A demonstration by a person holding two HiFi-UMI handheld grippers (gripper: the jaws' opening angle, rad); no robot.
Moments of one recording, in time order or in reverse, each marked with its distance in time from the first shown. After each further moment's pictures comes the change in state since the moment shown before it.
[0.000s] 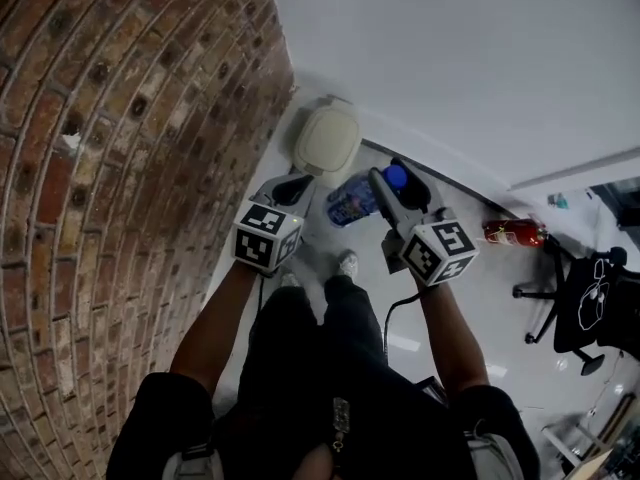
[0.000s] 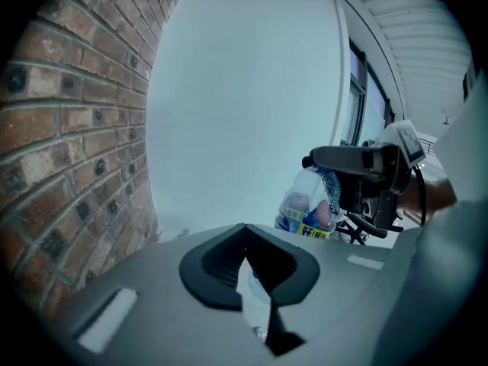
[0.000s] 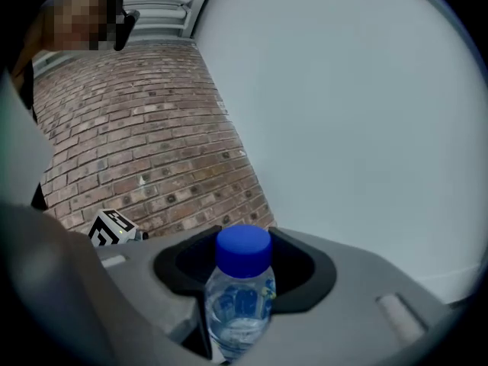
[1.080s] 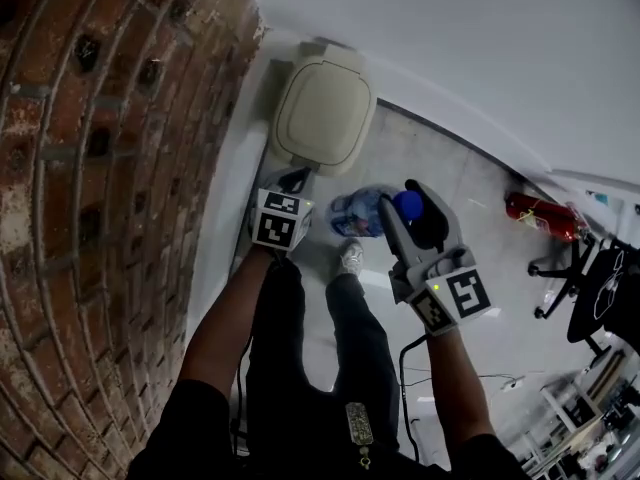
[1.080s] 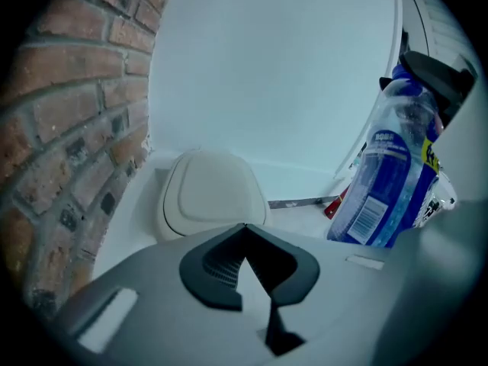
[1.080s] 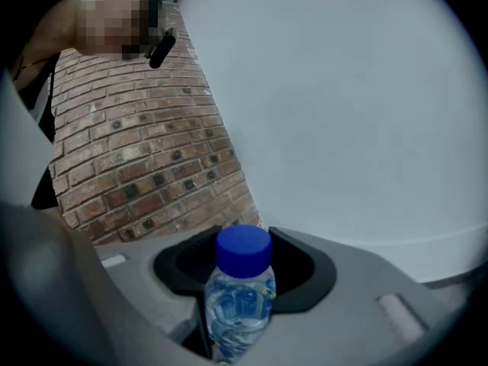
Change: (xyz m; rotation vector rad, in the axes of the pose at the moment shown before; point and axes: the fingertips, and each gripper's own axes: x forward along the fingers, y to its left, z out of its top) left arm 0.284 0.156 -0.285 -0.106 0.269 -0.031; right arm 0.133 -0.120 -0.220 -0.011 0.134 -0.157
